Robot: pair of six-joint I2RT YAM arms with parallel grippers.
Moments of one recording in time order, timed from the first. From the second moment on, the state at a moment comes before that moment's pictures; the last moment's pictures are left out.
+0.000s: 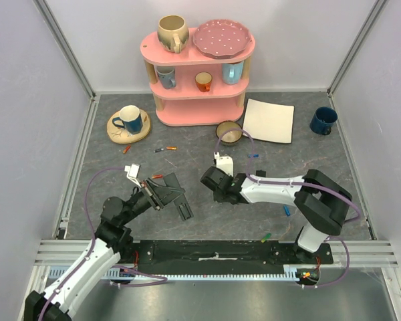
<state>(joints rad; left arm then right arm) -0.49 0.31 0.04 0.46 0.48 -1.16 1.01 1.70 0.94 -0.35 0.42 0.84</state>
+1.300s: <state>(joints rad) -0.54 1.30 0.06 1.27 0.39 -1.28 1.23 1.08 0.75 0.03 0.33 0.45</state>
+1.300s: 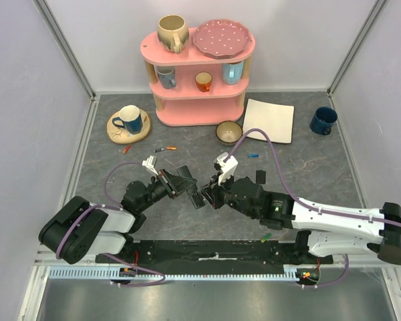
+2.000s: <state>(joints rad) -0.54 1.32 0.11 1.29 0.40 -1.34 1.26 1.19 0.78 0.11 0.43 0.40</state>
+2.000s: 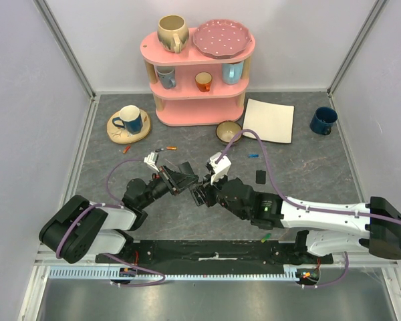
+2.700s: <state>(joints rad) -0.56 1.30 0.13 1.29 0.40 -1.35 1.27 1.24 0.77 0.16 0.50 0.40</state>
